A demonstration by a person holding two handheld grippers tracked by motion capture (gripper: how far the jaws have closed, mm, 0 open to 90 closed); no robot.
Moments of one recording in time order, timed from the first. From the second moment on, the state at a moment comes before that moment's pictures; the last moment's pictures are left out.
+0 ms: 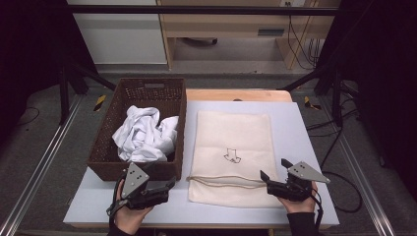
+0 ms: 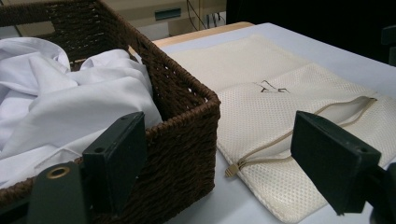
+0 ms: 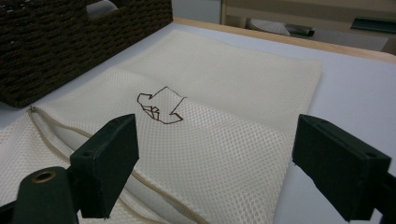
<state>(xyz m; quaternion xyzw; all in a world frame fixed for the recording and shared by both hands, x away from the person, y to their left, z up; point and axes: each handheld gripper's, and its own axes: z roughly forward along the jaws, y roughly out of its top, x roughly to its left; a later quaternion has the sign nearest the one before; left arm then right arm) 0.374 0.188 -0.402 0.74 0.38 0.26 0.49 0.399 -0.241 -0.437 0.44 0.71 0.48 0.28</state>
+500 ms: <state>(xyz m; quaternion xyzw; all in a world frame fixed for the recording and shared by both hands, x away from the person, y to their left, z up) 0.389 0.150 -0.363 0.73 0.36 0.28 0.51 0.403 -0.229 -0.431 0.42 0.72 0.48 0.27</state>
